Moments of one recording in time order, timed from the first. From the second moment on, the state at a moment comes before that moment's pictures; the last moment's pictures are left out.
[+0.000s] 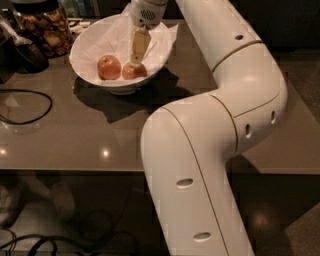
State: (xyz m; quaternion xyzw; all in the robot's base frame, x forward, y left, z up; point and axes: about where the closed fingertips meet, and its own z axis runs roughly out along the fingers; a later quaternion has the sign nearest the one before) arm 0.724 0.056 0.939 -0.71 0.67 0.06 0.19
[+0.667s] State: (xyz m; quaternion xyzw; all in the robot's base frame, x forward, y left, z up) arm 0.719 0.049 0.916 -0.70 0.69 0.09 0.17
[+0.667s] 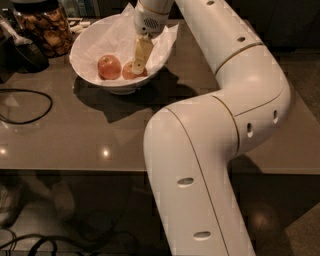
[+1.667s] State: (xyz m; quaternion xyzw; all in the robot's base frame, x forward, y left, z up) arm 0.721 0.050 0.907 -0.71 0.68 0.09 0.16
